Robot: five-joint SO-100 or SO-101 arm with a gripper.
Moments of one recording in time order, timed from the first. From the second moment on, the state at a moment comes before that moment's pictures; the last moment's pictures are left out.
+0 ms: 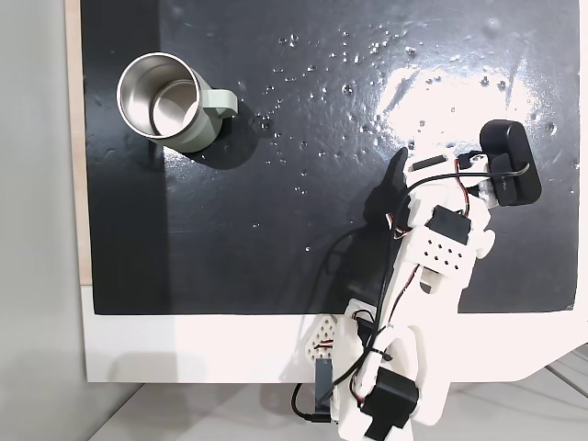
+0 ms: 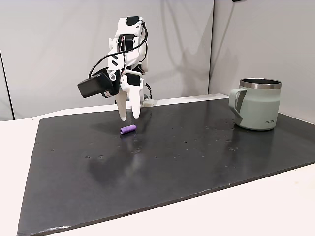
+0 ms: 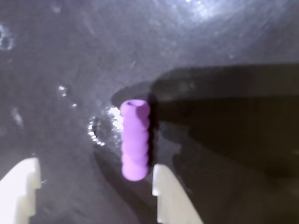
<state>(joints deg) 21.4 103.6 126.7 41.5 -42.3</state>
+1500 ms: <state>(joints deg) 14.4 104.9 107.0 64.7 -30.2</state>
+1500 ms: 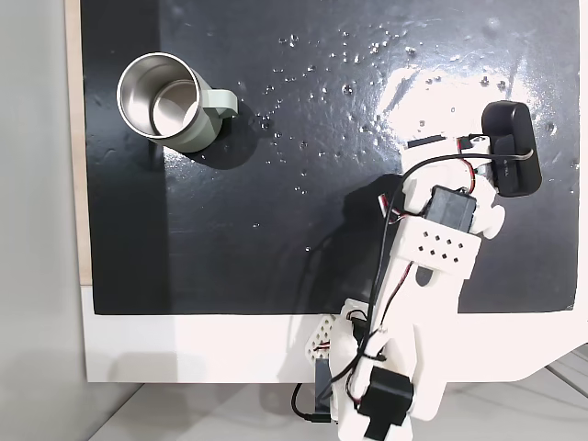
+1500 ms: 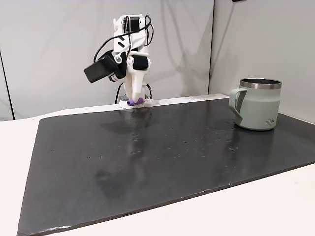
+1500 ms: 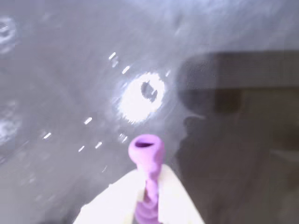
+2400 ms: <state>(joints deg) -15.7 105.8 89.5 58.6 6.2</state>
